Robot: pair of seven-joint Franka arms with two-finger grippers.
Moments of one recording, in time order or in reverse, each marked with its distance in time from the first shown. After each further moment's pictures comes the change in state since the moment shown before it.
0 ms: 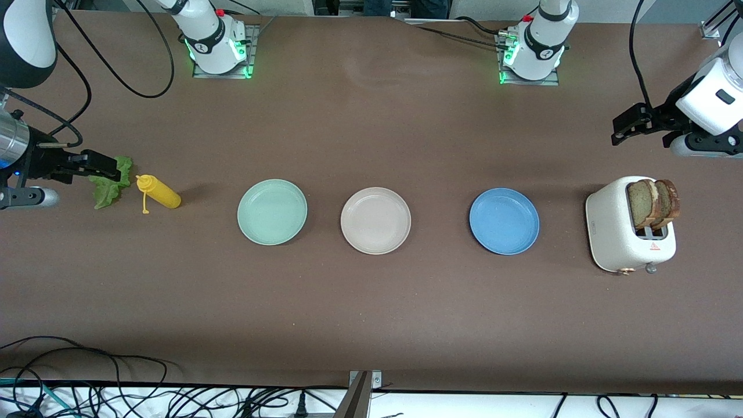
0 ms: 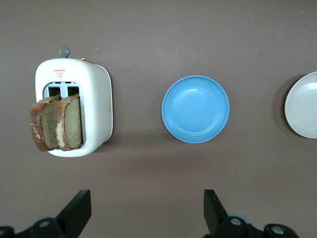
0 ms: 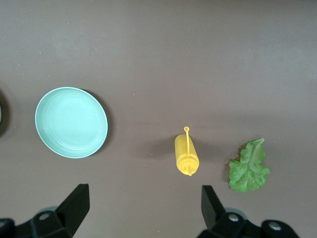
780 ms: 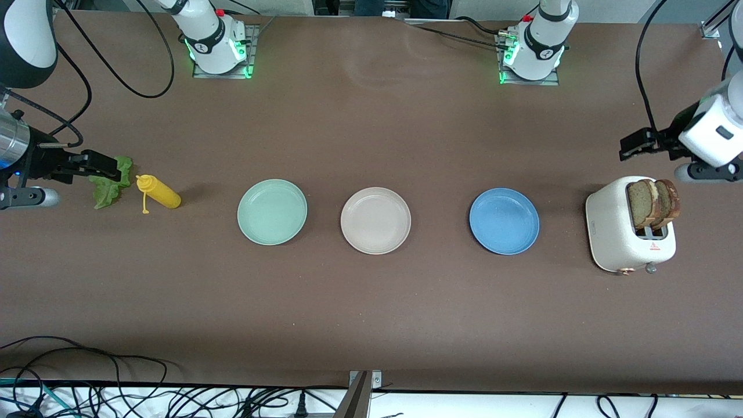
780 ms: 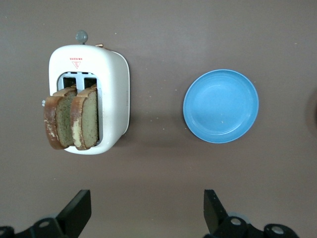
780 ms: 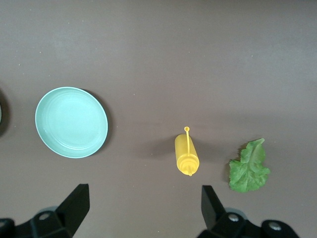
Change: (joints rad) left arm 0.041 0.095 0.013 -0.004 0.061 0.024 0.000; right arm 0.000 0.001 0.001 0.000 0.000 0.000 0.000
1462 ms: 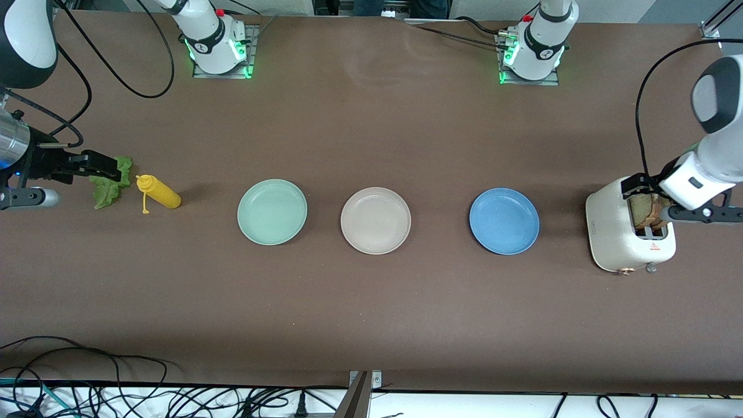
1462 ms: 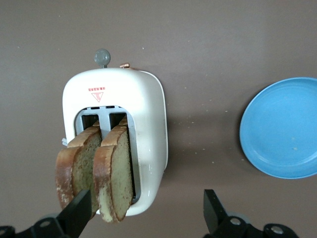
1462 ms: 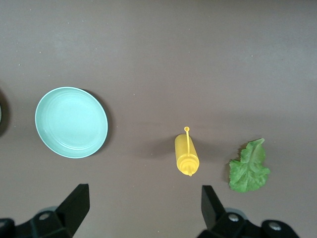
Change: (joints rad) left arm 0.082 0.061 -0.002 -0.261 0.139 0.389 0.125; right arm 0.000 0.000 0.000 0.000 0.000 0.000 0.000
